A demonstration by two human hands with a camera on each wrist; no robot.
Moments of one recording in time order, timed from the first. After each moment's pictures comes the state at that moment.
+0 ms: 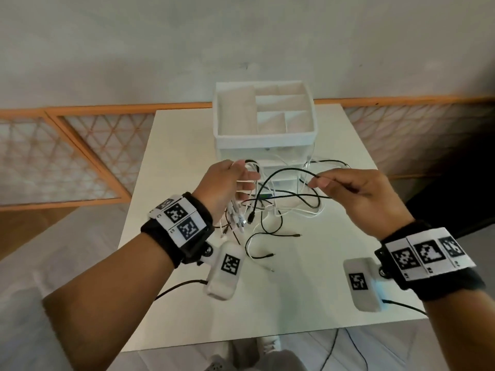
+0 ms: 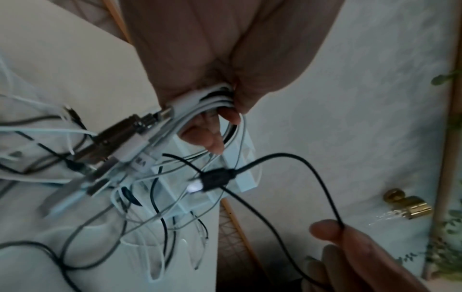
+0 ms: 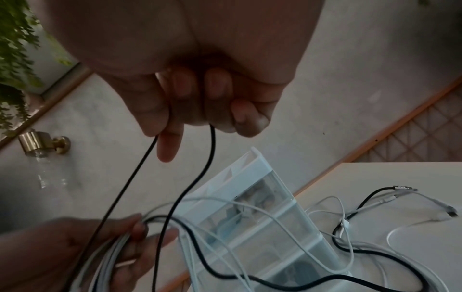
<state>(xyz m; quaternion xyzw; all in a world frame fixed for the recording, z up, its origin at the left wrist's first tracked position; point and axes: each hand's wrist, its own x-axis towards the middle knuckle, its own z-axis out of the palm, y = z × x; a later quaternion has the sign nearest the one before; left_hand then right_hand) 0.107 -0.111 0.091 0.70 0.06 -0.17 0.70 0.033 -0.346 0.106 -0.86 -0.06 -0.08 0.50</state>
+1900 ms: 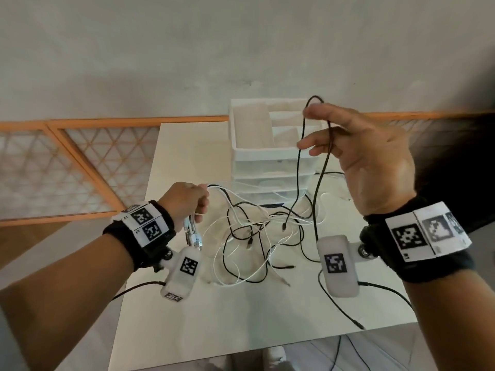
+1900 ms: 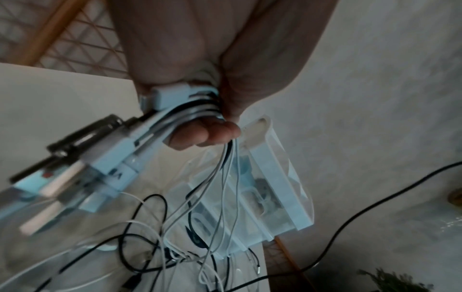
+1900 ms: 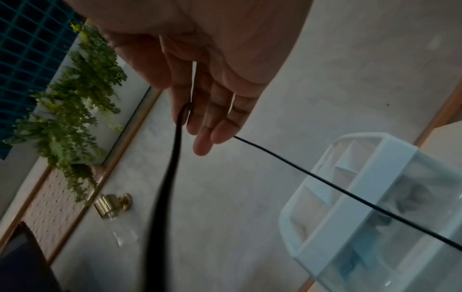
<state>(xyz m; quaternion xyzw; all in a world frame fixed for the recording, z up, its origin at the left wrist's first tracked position) 0.130 -0.001 0.077 0.74 0.14 -0.20 0.62 0.052 -0.256 0.183 -0.70 -0.12 -0.21 0.68</state>
